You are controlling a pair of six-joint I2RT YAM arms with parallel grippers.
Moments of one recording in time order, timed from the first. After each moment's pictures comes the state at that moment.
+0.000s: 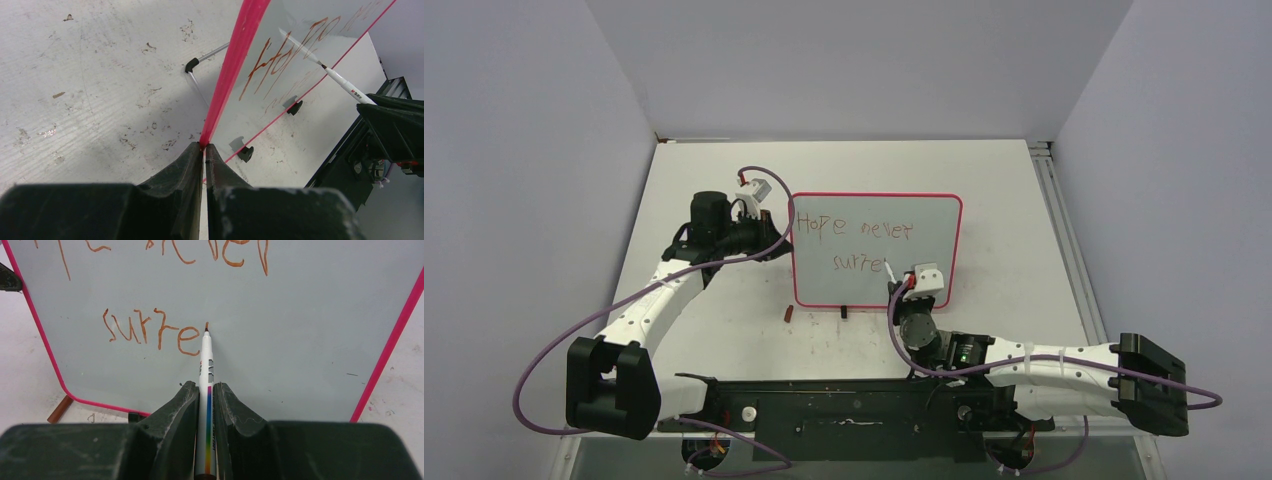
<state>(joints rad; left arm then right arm) -0.20 1.26 0.85 -0.21 0.63 -0.21 1.24 1.05 0.43 0.31 1.00 0.36</state>
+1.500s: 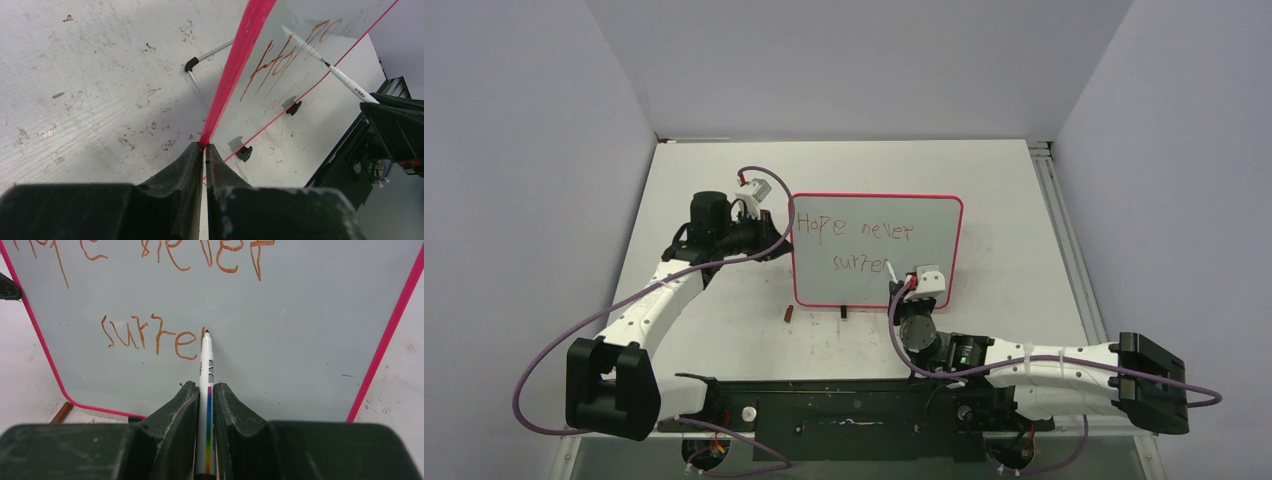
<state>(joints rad) -0.20 1.26 0.85 -0.21 0.63 -0.21 1.26 1.05 0.43 0.31 1.04 0.38</state>
